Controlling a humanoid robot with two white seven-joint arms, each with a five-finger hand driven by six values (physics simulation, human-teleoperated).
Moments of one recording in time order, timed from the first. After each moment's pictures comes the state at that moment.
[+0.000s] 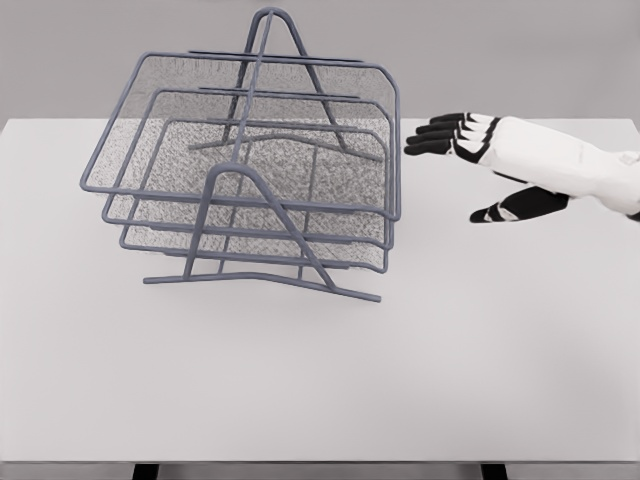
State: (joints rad) left arm 0.04 0.00 -0.14 -0.10 0.08 0.05 -0.10; right arm -0.48 -0.85 0.34 -1.72 -0.03 -0.61 0.56
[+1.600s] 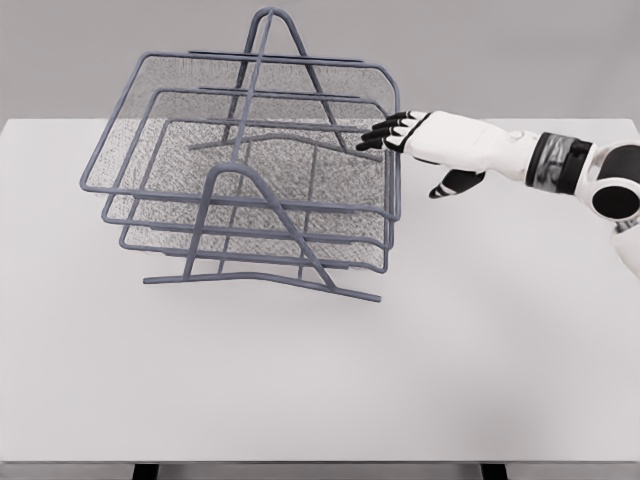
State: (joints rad) left arm 0.04 0.00 -0.14 -0.10 0.08 0.05 -0.10; right arm -0.71 -0.59 0.53 -1.40 0.42 -0.58 0.56
